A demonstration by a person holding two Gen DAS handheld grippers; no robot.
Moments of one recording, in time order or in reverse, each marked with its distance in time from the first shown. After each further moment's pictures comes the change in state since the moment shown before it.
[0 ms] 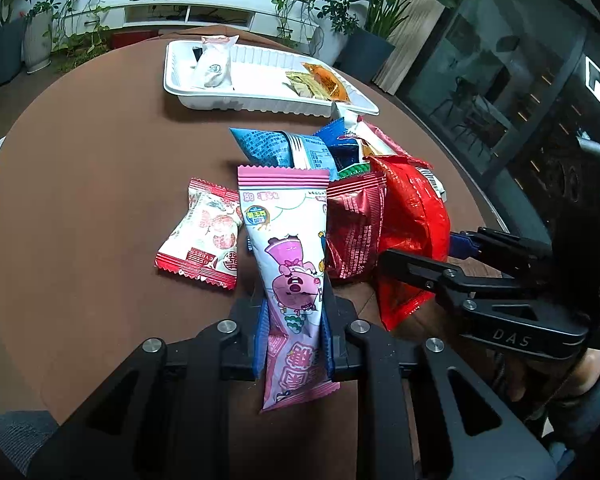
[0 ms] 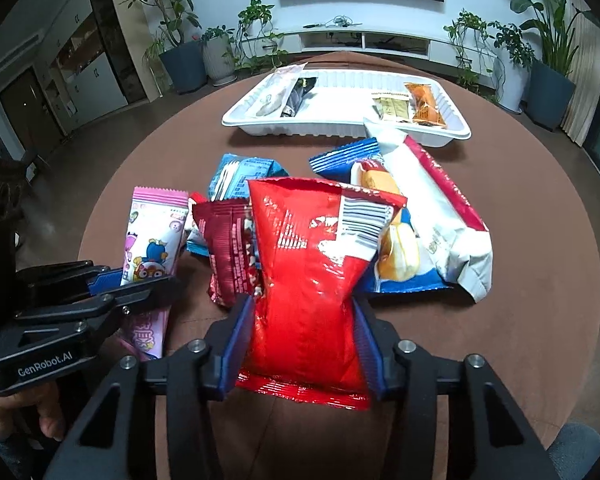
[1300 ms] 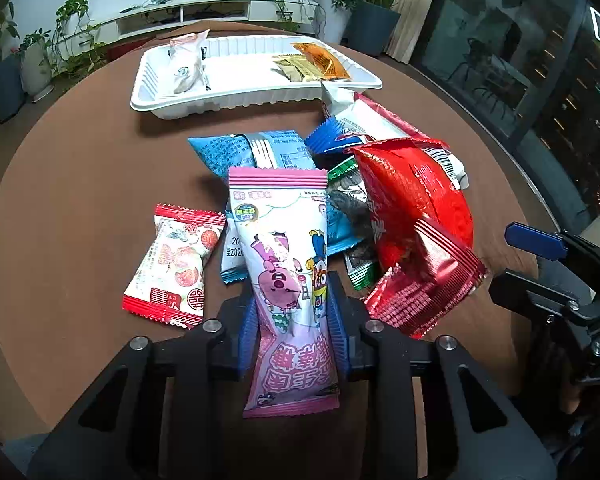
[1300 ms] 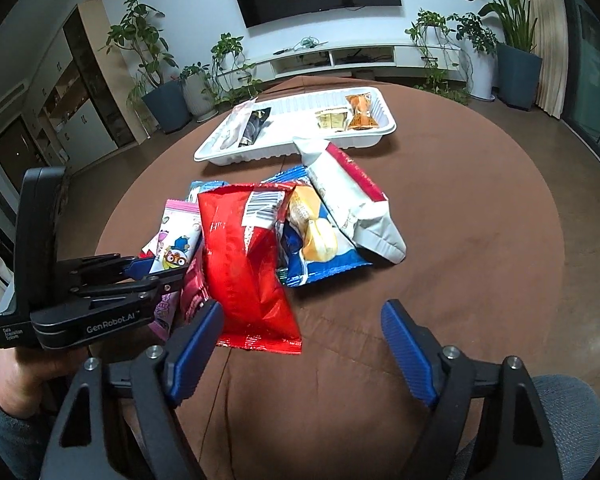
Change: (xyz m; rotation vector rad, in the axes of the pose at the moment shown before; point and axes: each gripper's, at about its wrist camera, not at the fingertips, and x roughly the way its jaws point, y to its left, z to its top) left arm 0.035 -0.029 0.022 0.111 0.077 0.136; right arm -0.047 -0.046 -0.030 0.123 -0.094 0.006
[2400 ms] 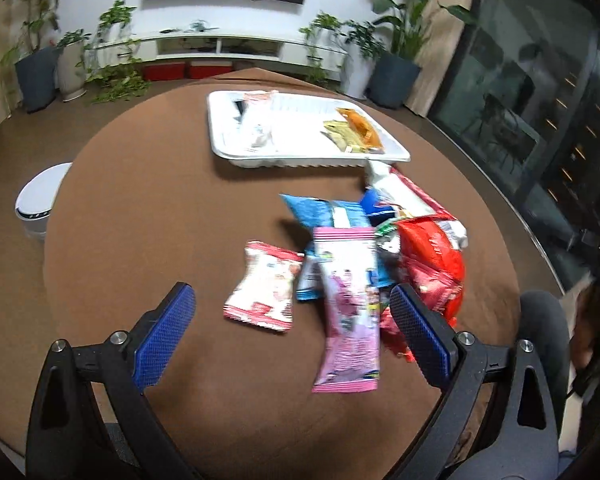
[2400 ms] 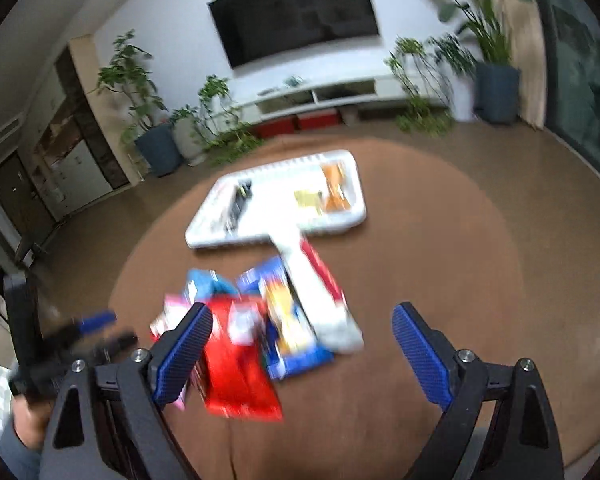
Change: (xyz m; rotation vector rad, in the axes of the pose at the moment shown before) left arm -0.073 0.032 -0.009 -0.110 -0.166 0.026; right arm -0.040 -0.027 0.044 0.079 -0.118 -0.019
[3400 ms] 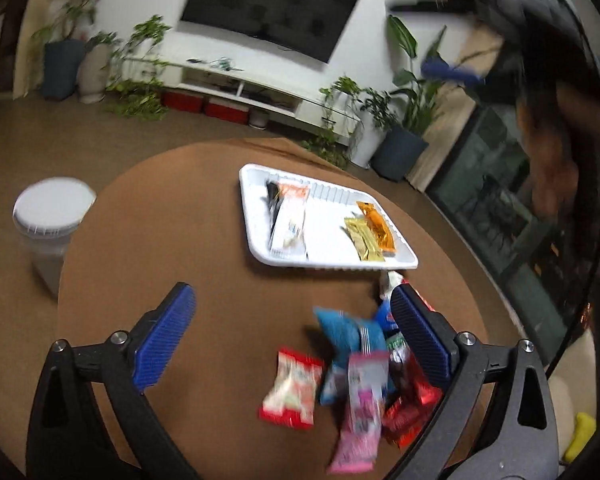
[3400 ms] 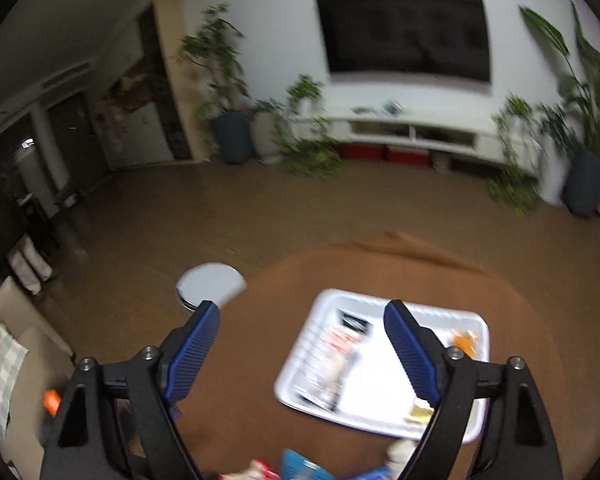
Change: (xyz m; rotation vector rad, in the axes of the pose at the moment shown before) left arm -0.025 0.067 0.051 -0.203 -0.222 -0.046; right arm 0.080 0.197 0.232 -0.304 -0.045 0.226
